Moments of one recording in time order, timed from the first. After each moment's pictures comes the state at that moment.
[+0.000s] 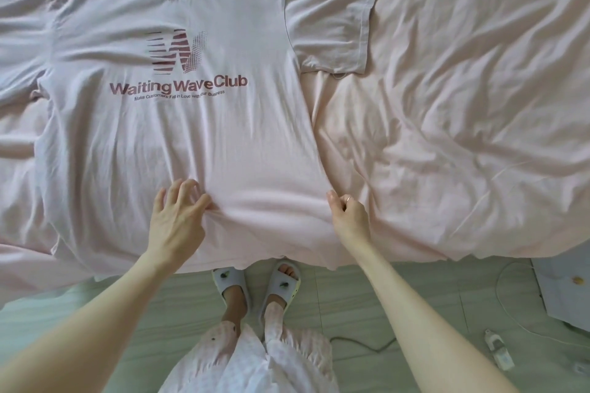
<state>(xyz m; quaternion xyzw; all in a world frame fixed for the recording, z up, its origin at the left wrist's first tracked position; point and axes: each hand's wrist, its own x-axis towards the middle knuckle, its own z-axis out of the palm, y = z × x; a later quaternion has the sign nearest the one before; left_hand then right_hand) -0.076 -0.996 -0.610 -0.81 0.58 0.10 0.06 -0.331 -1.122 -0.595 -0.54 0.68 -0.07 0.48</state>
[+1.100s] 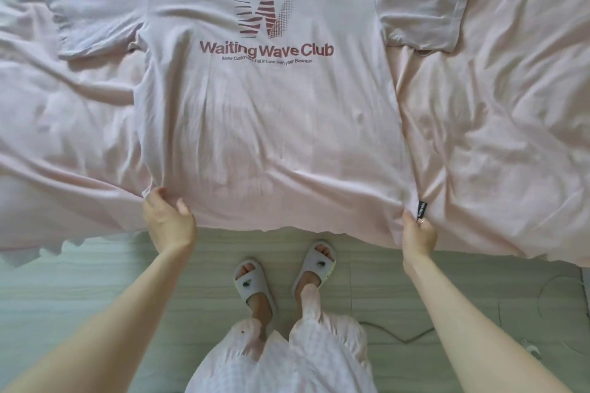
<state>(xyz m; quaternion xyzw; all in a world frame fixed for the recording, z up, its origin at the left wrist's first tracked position) -0.008 -0.884 -0.623 -0.95 0.12 0.13 -0.25 -0.332 -1.053 -0.643 -0.34 0.81 -0.18 0.44</state>
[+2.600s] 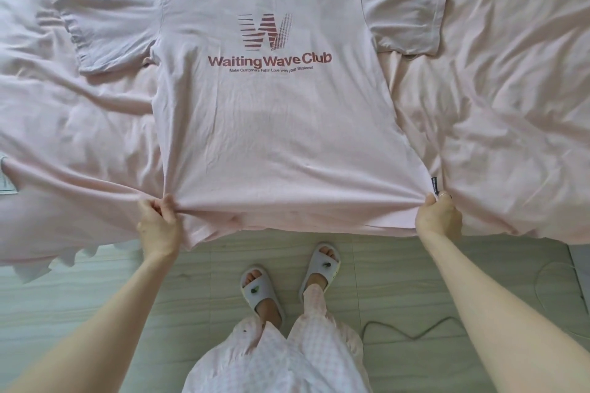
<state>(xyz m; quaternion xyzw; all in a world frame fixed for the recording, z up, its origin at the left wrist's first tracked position) 0.022 -0.846 -0.591 -0.92 0.11 0.18 -0.32 -0.328 -1.054 -0.590 -0.50 0.84 -0.01 0.22</state>
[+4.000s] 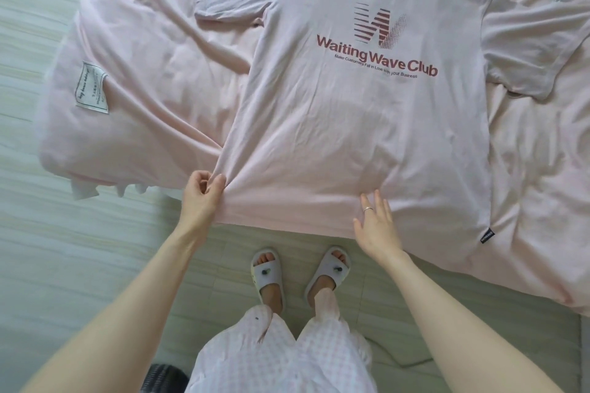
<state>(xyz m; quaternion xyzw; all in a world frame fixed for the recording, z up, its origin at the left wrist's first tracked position) 0.065 -0.779 -0.608 -0.82 0.03 0.31 -0.48 -0.170 -0.960 -0.617 -0.79 0.49 0.24 0.29</state>
